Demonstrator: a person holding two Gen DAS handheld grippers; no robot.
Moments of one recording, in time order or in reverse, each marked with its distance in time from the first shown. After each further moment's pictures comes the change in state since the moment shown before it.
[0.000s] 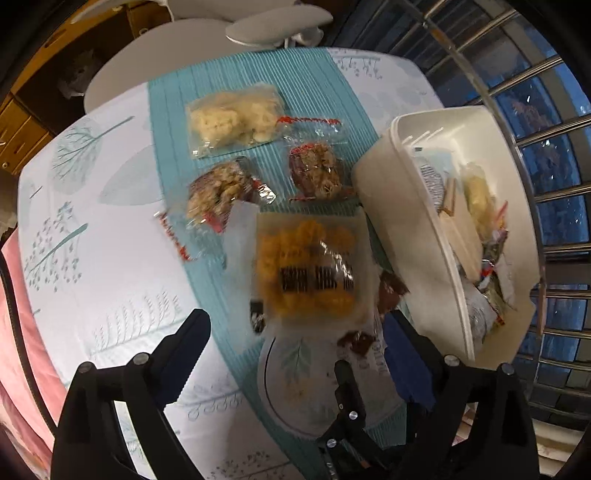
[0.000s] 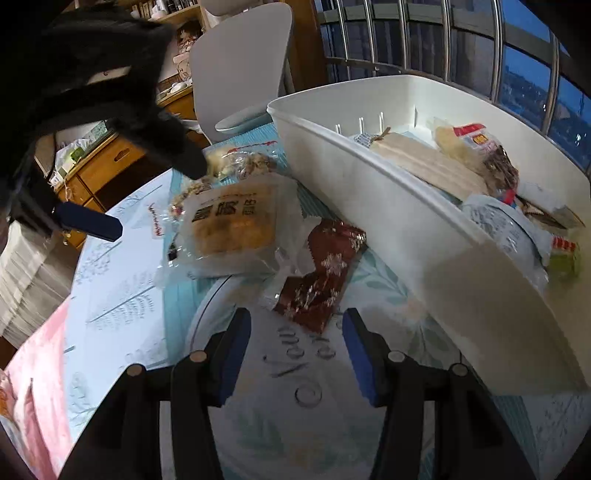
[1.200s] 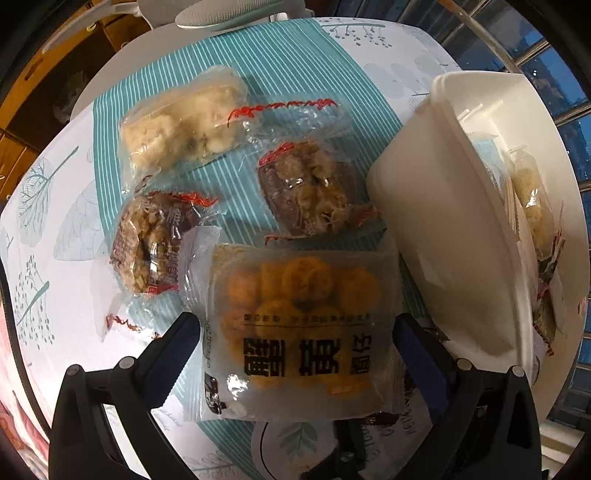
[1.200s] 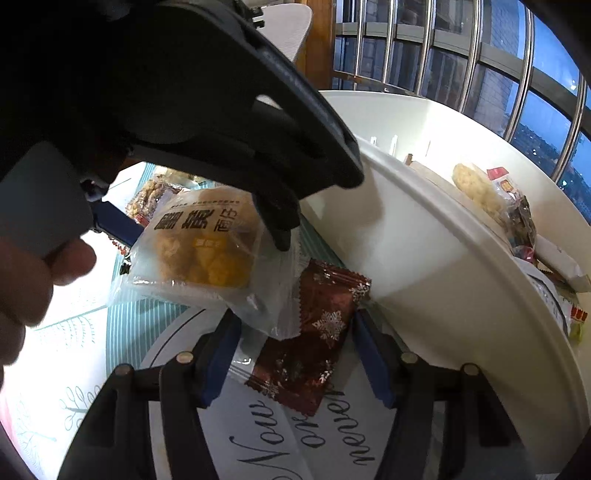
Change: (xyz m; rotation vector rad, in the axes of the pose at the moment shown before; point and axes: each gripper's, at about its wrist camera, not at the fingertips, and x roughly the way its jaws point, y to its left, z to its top) left arm 0.088 -0.052 0.041 0.073 -0.001 0.101; right arm 0.042 0.019 0.024 -0.124 -0.047 -0.110
